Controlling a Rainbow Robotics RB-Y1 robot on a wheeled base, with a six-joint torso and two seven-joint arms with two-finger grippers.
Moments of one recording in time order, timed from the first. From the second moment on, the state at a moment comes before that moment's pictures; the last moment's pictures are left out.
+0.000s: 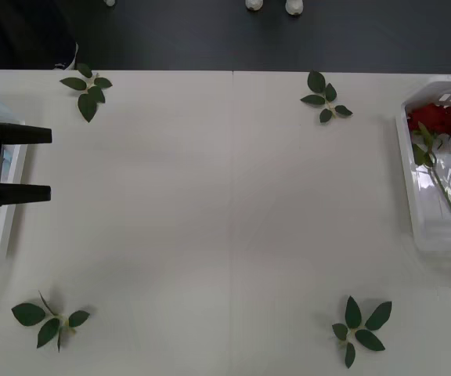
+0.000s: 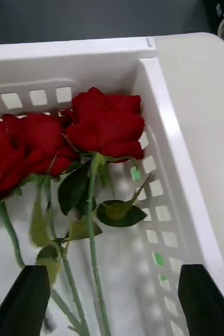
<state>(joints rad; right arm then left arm) -0.22 -0.98 -0.12 -1.43 -0.66 0.89 1.31 -0.35 0.48 0.64 -1.67 1.61 1.91 -2.69</state>
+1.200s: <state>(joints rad) -0.11 -0.75 -0.37 -2.04 -1.48 1.46 2.36 -0.35 0.48 0.64 -1.67 1.61 1.91 -2.69</state>
